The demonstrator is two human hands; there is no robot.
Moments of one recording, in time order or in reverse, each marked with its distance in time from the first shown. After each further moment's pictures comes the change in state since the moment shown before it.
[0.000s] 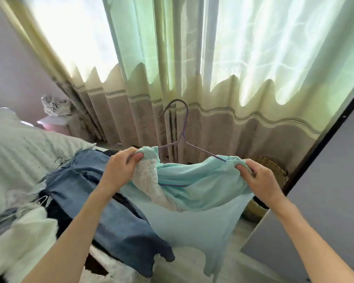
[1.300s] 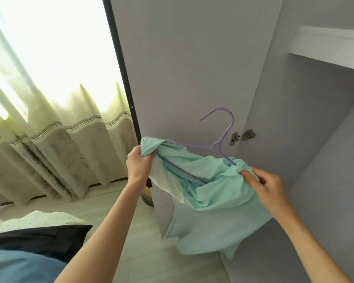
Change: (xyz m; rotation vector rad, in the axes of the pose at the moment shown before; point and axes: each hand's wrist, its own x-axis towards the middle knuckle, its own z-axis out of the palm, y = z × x) left_hand -0.048 0.359 0.291 -0.648 -0.388 -0.086; right_hand -0.216 0.127 -0.287 0.272 0.584 0.448
